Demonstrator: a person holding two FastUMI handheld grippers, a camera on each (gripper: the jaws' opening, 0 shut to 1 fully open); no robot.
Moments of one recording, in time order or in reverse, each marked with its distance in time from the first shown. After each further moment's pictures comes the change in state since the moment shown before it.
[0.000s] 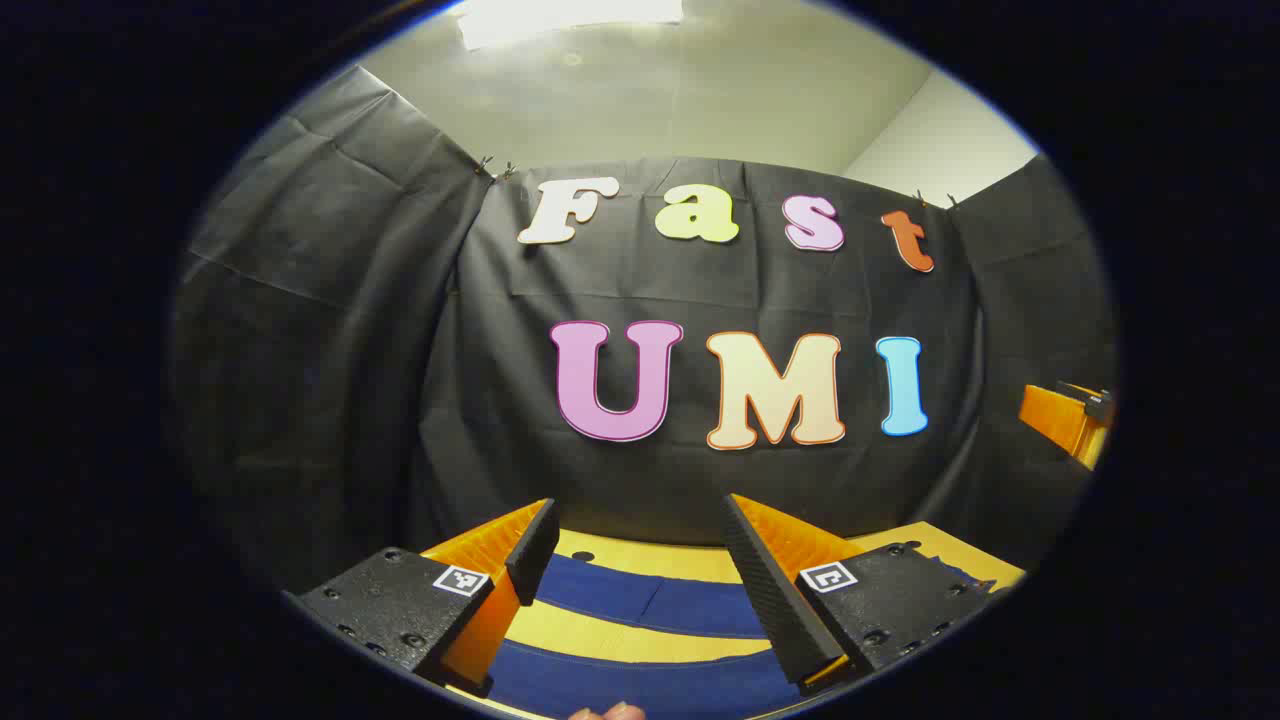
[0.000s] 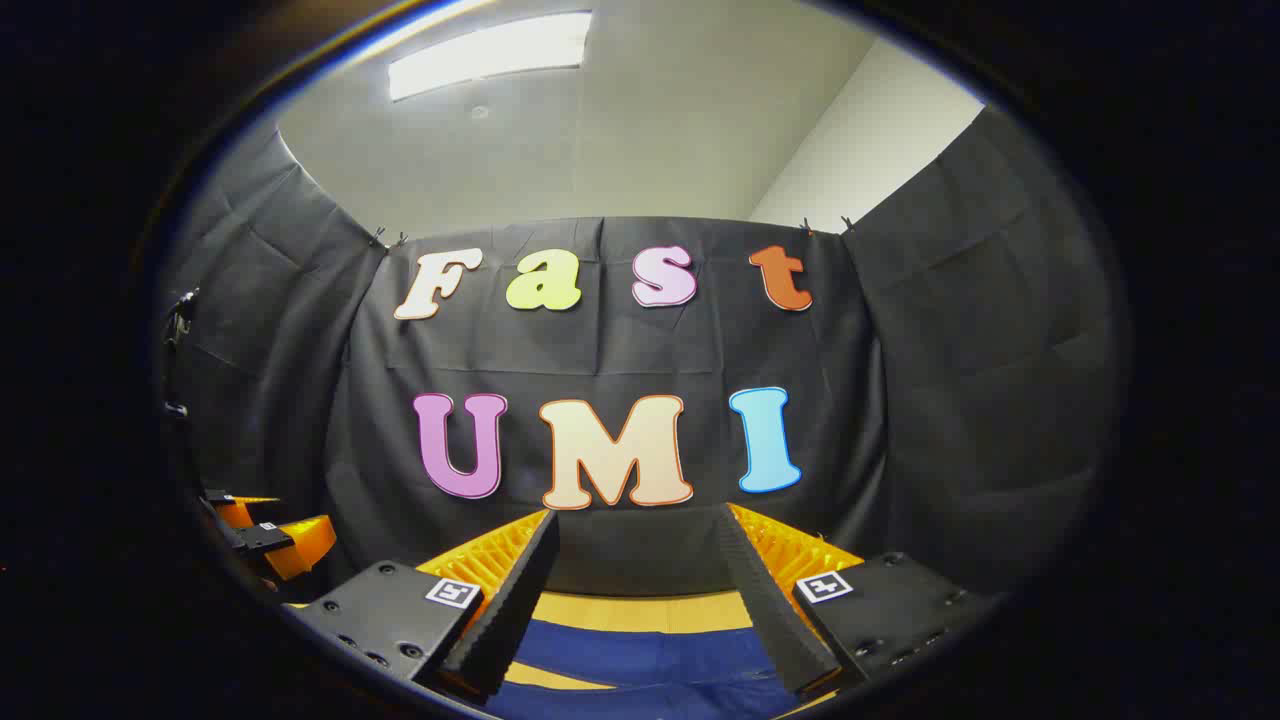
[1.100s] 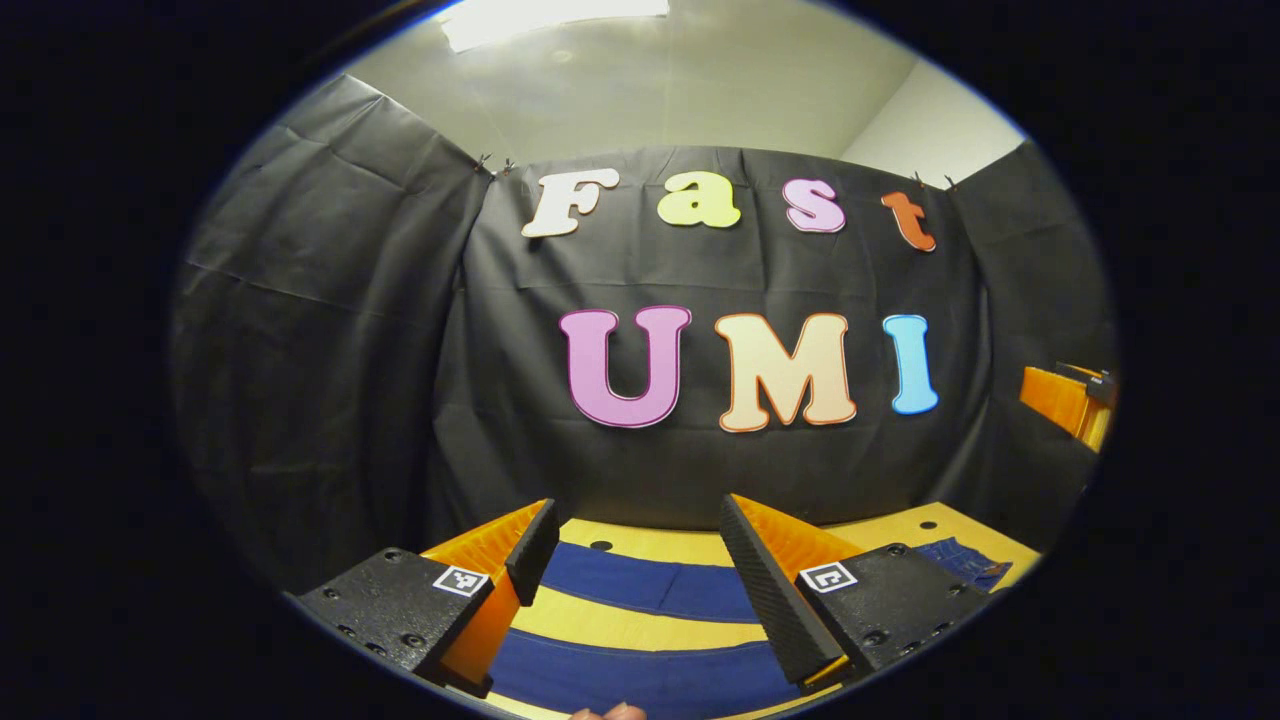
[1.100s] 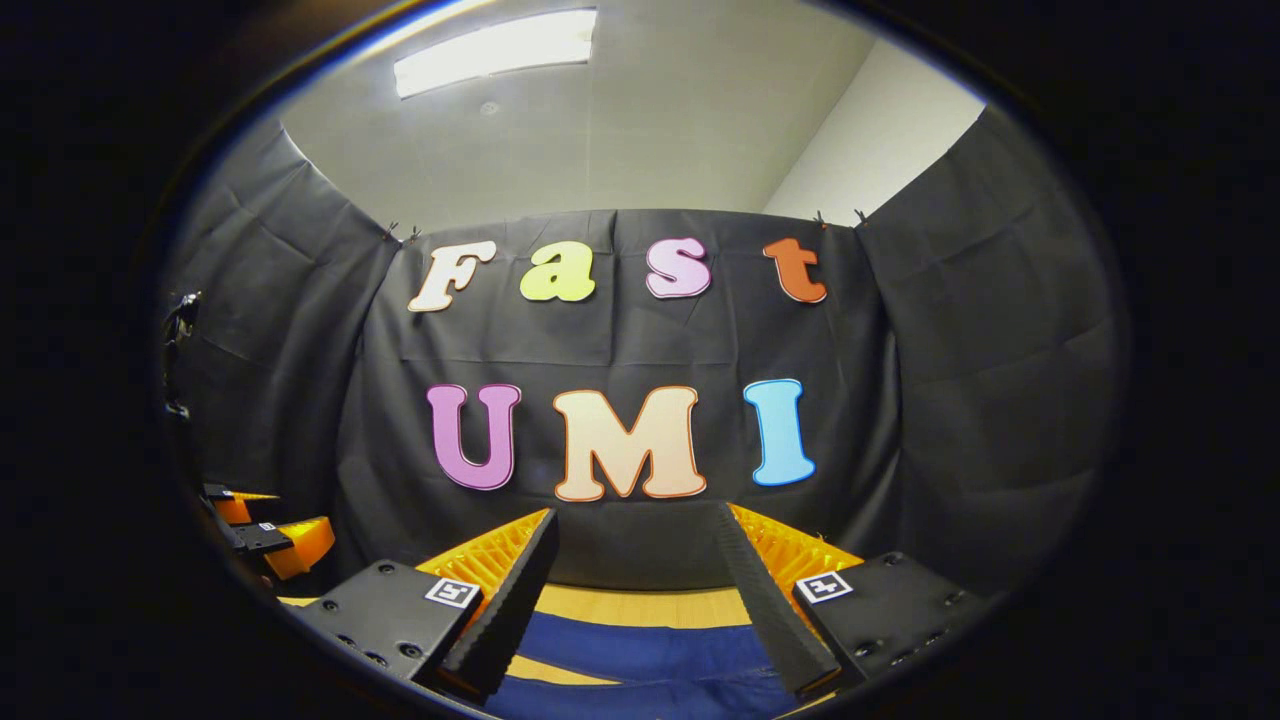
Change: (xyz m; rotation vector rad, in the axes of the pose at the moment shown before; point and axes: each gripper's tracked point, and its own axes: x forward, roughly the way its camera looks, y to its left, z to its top) left arm -0.010 0.026 -0.025 0.061 0.056 0.027; right arm -0.003 0.000 -0.006 0.000 0.037 0.008
